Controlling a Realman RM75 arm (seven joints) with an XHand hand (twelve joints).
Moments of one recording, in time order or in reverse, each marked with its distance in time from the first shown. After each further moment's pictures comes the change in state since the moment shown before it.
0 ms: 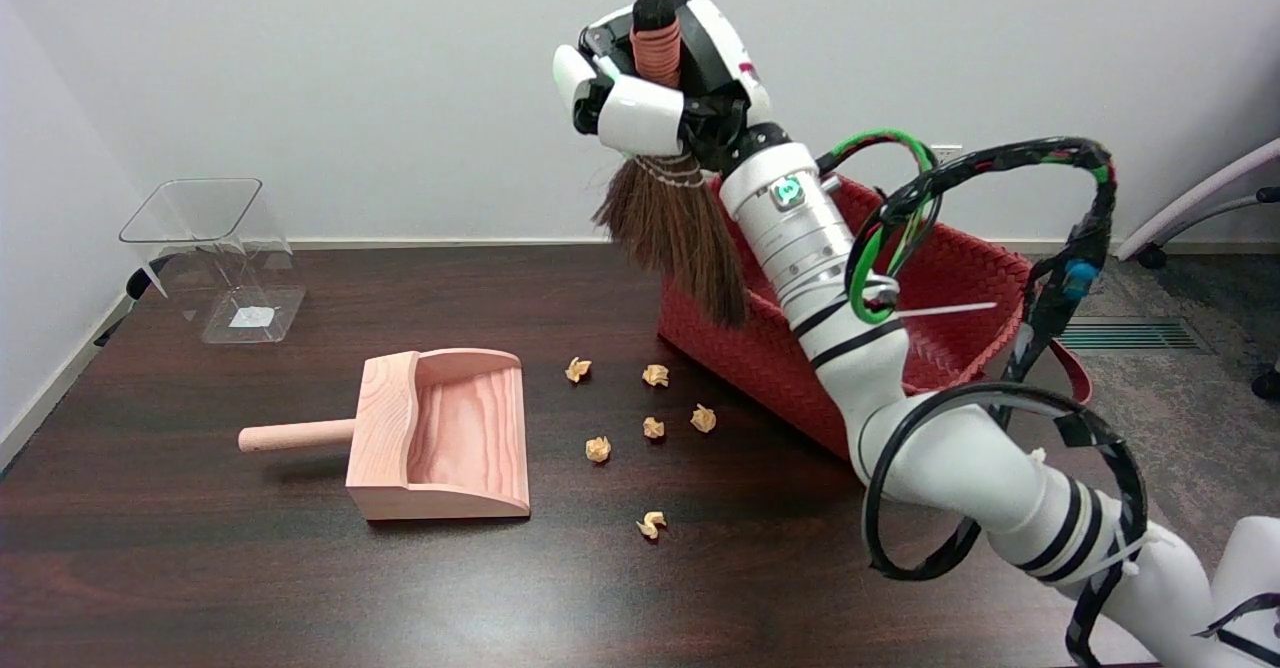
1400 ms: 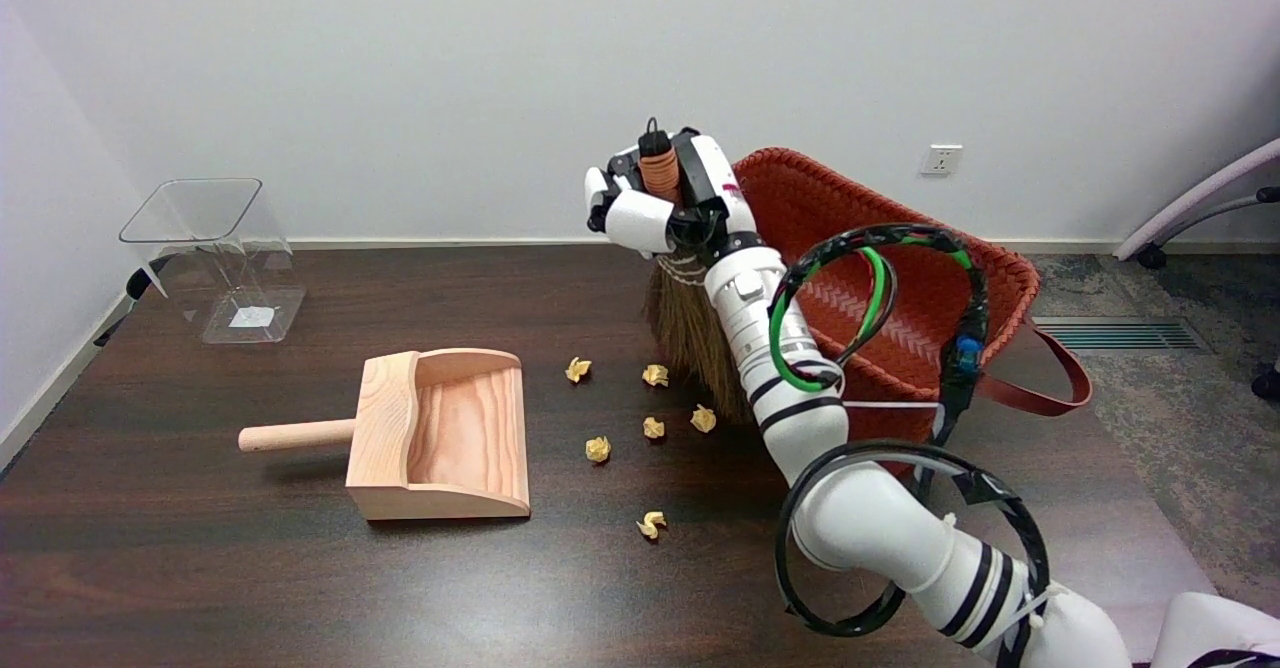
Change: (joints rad) arm -0.101 -0.194 0.017 0.251 -0.059 0.117 -0.058
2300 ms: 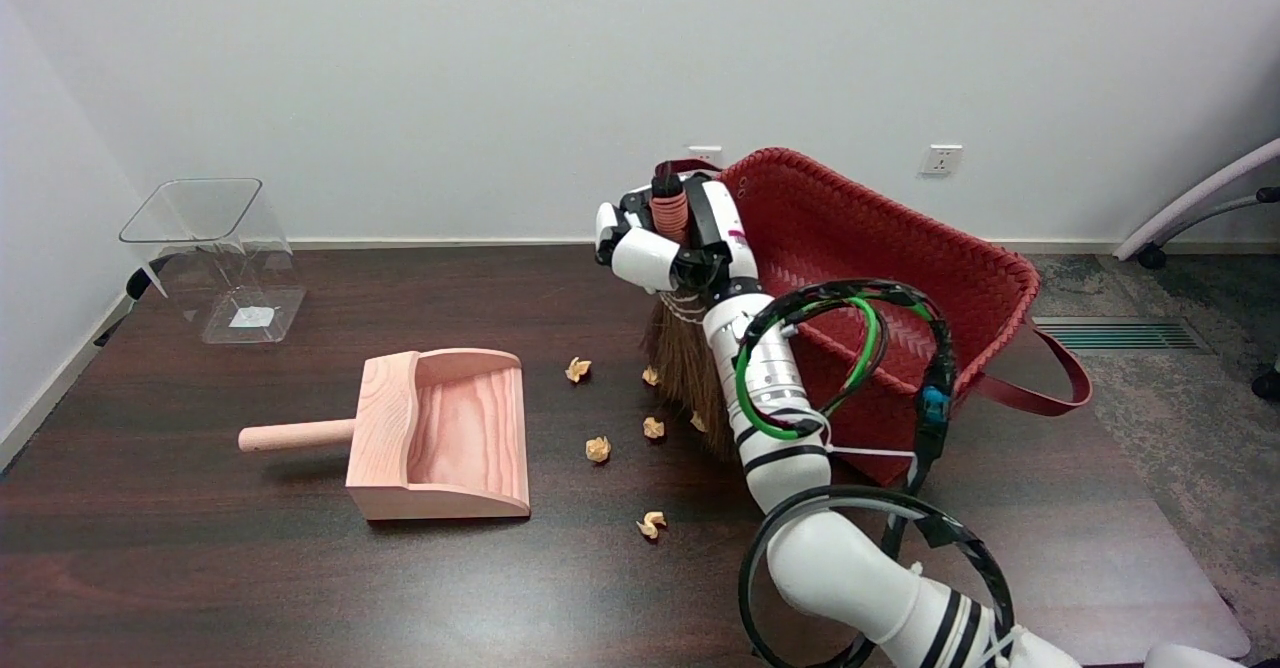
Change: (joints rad) arm -0.070 -0.102 0.025 0.110 -0.166 0.070 0.156
